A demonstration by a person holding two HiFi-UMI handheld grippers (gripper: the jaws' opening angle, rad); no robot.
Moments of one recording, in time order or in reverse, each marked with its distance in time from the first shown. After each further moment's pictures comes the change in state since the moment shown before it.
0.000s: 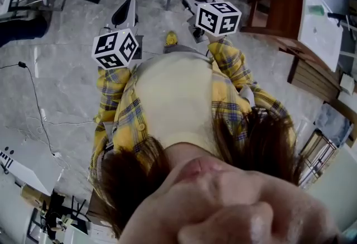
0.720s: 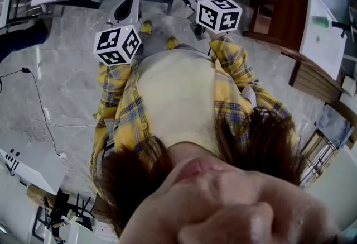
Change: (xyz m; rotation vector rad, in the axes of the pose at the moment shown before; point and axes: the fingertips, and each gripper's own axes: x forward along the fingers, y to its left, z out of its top) left arm 0.094 0.006 0.028 0.027 0.014 -0.037; right arm 0.052 -0.067 0.038 0.013 0.027 -0.028
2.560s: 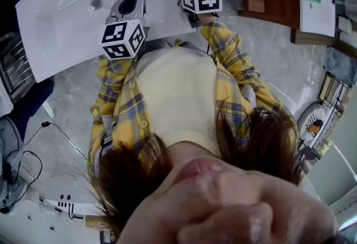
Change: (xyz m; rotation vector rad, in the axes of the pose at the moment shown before) left arm 0.183 0.073 0.041 0.054 0.180 -0.377; right arm 0.138 -0.116 0.049 0.077 0.181 -0.511
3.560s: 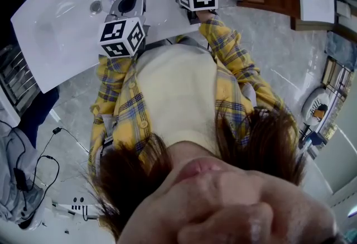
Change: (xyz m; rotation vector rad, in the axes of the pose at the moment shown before) left arm 0.016 0.009 -0.004 -0.026 0.044 -0.088; right arm 0.009 -0.016 -0.004 0.021 0.017 -0.149
